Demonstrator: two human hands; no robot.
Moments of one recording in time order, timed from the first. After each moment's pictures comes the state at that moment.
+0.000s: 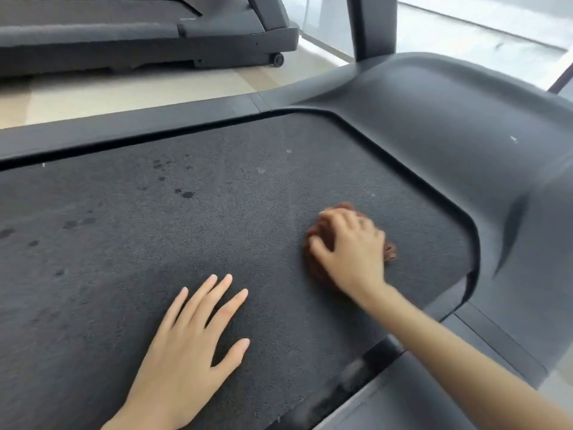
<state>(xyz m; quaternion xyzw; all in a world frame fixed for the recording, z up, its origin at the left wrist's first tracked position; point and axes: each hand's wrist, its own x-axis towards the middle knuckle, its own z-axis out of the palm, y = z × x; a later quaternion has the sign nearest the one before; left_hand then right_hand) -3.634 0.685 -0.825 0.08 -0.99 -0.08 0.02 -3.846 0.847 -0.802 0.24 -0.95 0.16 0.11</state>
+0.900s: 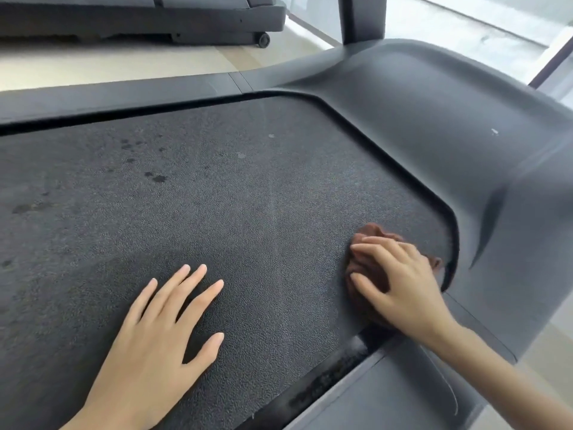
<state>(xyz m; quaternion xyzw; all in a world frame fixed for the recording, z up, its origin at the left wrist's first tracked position) -3.636 0.683 -0.828 0.08 -0.99 -0.09 0.03 -3.830 0.950 -0.788 0.34 -0.92 0.18 0.06</state>
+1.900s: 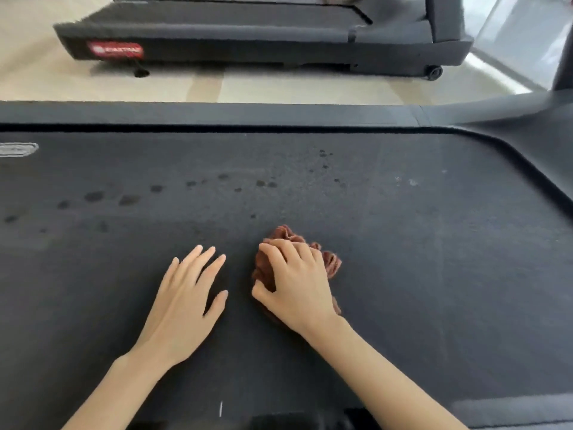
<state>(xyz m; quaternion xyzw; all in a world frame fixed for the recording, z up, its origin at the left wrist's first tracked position) -3.477 0.592 -0.810 0.36 -0.93 -0.08 0.06 -3.655 0.680 -0.799 0.60 -0.77 0.19 -0.05</state>
